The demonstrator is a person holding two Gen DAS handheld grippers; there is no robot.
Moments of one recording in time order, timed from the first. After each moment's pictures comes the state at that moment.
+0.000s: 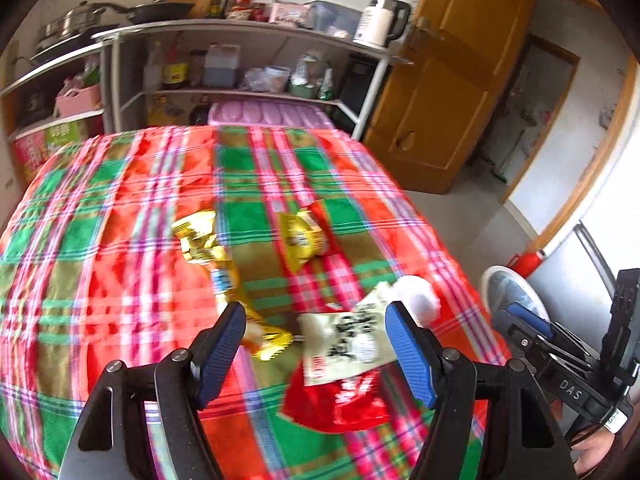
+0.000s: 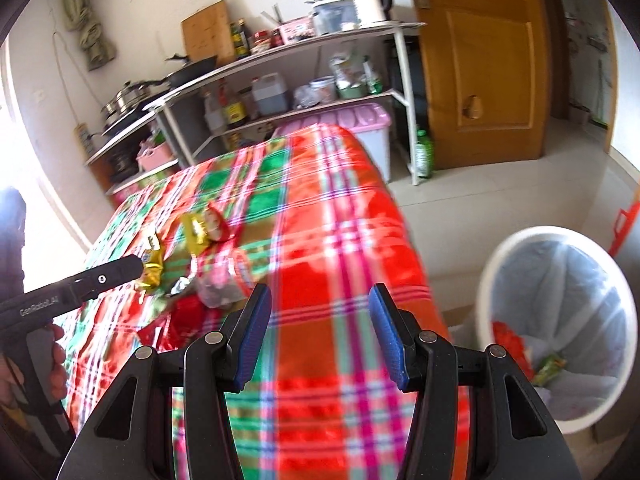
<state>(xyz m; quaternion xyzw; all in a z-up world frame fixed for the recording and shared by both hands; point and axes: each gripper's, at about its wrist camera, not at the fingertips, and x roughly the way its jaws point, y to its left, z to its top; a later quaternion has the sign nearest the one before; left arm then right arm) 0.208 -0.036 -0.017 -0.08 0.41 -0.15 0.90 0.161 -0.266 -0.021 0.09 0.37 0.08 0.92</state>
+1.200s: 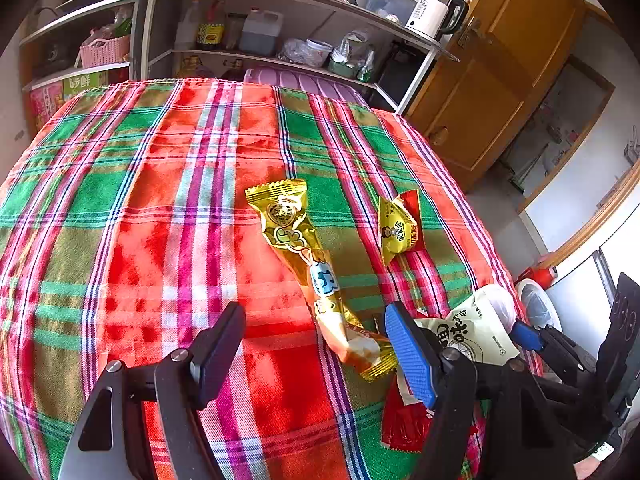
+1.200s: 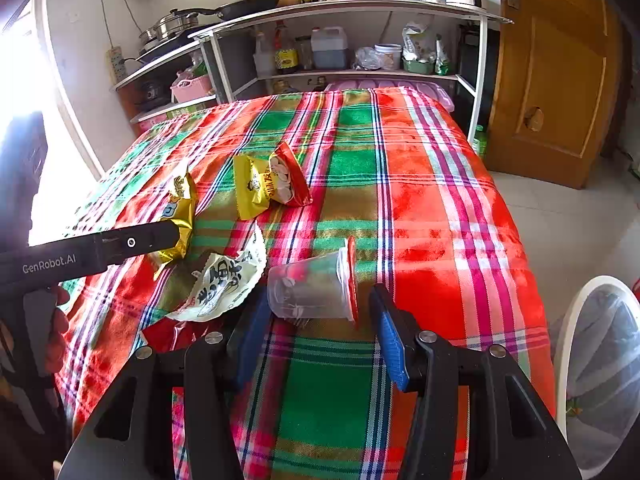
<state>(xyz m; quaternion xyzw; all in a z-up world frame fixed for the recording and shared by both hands) 0.244 0.013 -0.056 -0.12 0.46 -0.13 0.87 0.207 -0.189 -0.049 0.01 0.42 0.13 0.90</state>
